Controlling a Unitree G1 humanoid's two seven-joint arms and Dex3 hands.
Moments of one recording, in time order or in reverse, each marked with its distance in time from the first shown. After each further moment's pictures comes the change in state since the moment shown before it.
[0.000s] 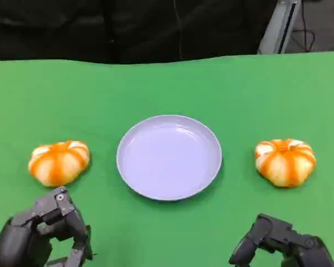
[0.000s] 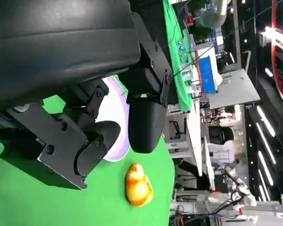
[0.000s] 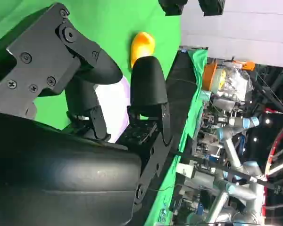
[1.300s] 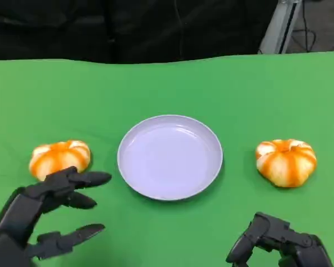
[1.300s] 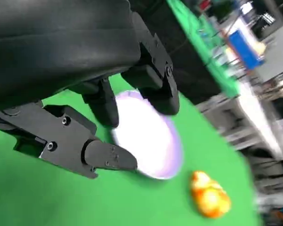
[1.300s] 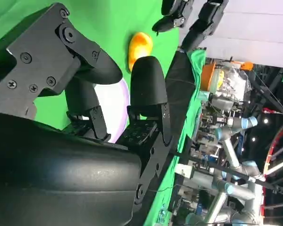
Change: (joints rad) left arm -0.123 0.186 0.030 -0.105 0.348 0.249 0.024; right arm -0.006 0.003 0.014 -0.004 -0.006 0.010 -0.013
